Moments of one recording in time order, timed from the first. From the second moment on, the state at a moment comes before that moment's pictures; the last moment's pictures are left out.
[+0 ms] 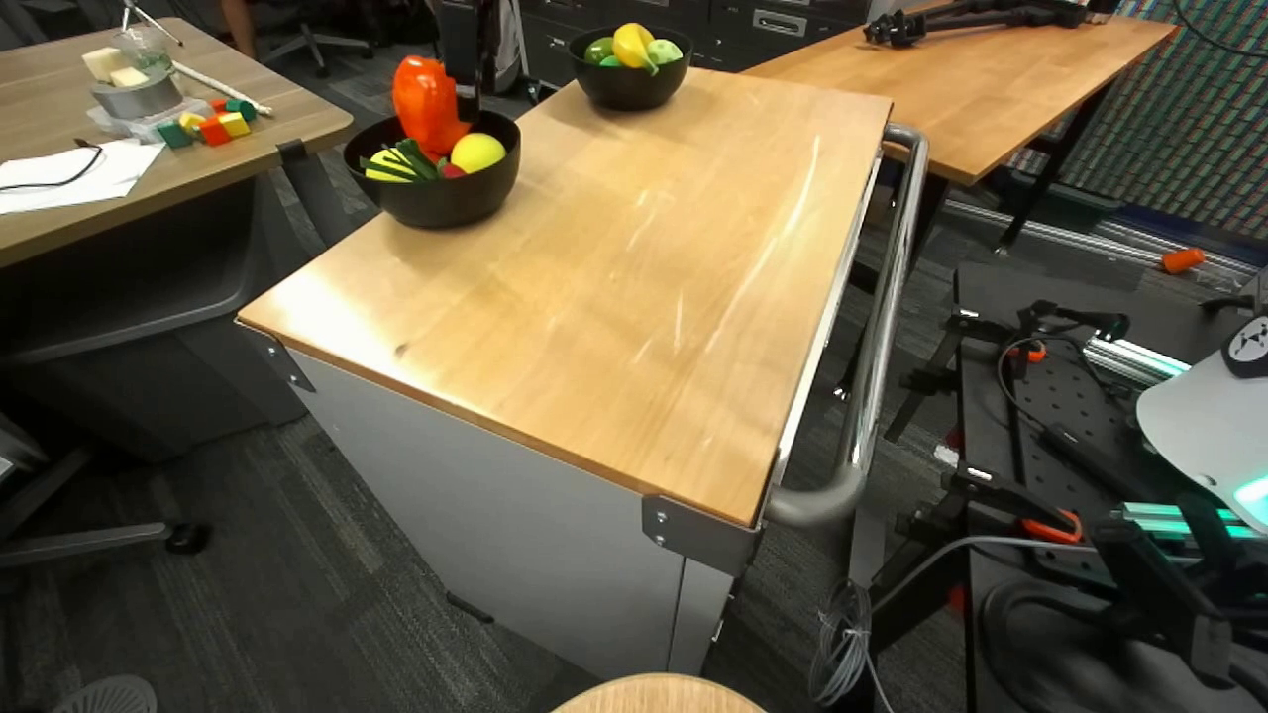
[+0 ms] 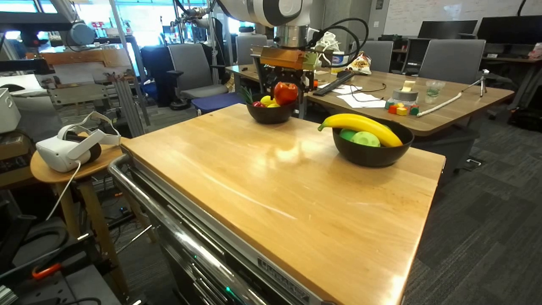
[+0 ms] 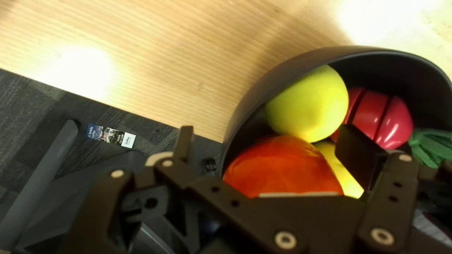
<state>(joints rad) -0.10 0.68 0.09 -1.32 0.08 2.12 -0.53</state>
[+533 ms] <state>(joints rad) -0.11 0.69 0.10 -1.32 0.10 2.04 -0.53</state>
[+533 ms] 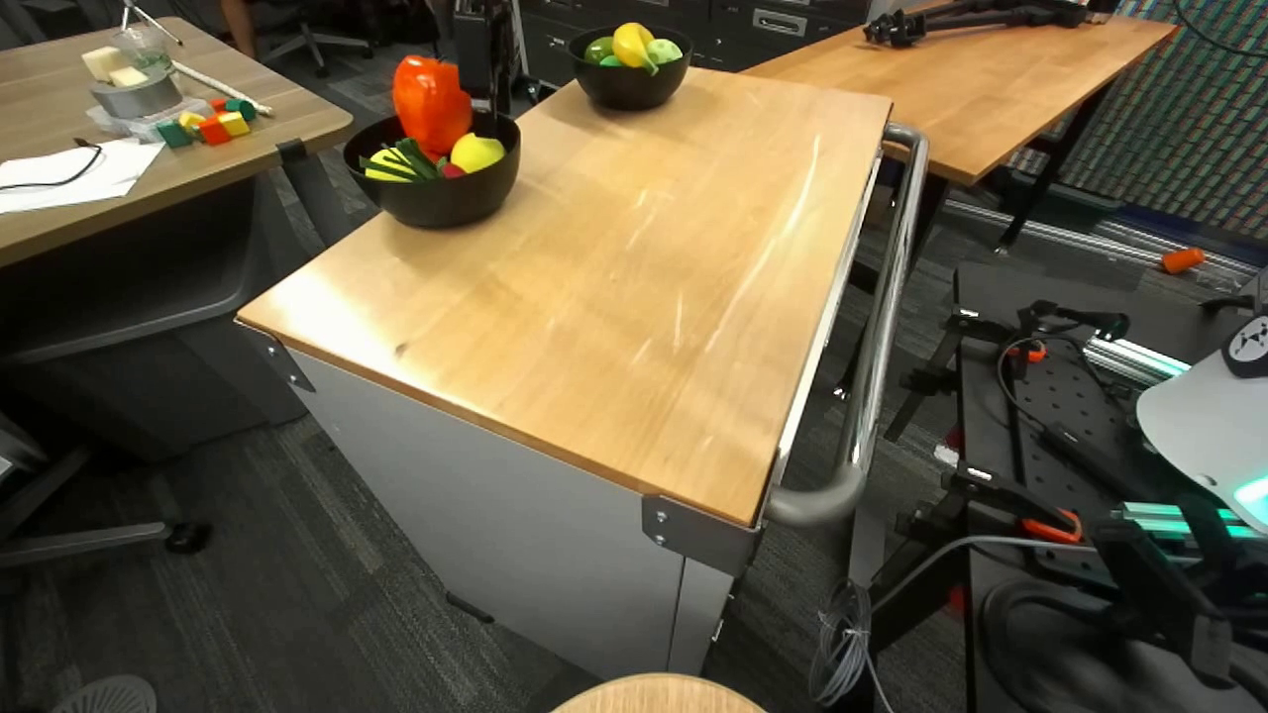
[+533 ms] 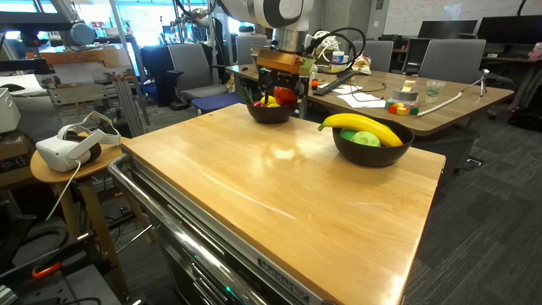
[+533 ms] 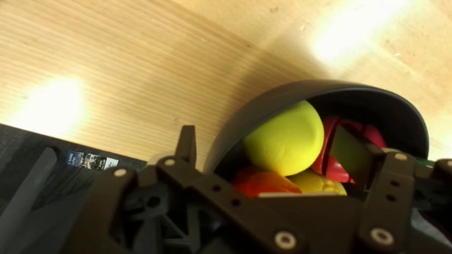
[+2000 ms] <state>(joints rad) -0.13 0.61 0.04 -1.45 0.02 1.98 -0.53</state>
